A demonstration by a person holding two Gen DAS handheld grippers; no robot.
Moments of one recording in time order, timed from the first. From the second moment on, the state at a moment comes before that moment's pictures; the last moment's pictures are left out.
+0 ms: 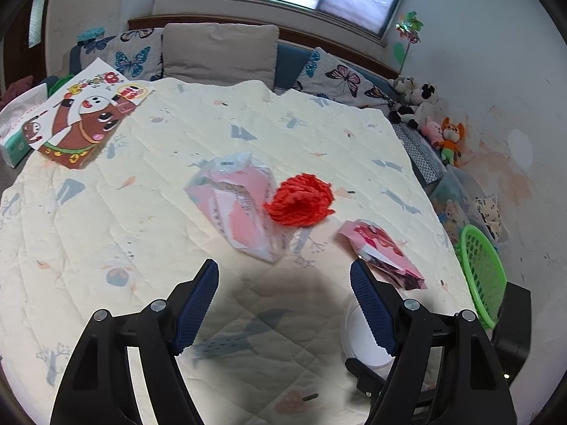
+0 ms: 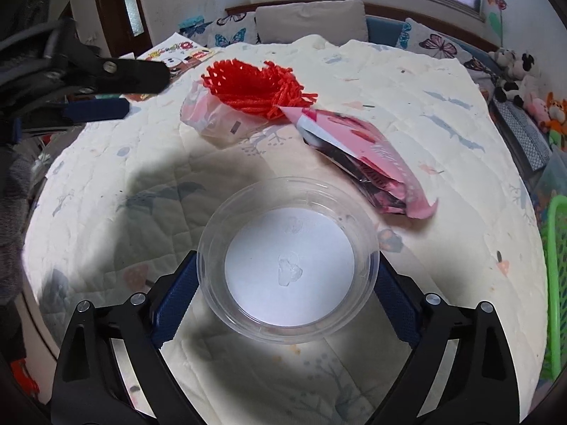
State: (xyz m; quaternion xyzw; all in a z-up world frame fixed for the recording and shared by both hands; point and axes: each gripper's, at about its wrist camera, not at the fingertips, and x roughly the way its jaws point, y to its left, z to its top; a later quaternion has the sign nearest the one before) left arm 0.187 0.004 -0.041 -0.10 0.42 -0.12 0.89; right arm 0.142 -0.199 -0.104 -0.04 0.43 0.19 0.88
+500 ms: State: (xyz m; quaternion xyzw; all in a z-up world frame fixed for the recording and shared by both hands) left arm 0.216 -0.055 -0.061 -0.14 0.45 -0.16 0.87; right arm 0.103 -0.261 -0.083 -0.01 0.41 0.15 0.90
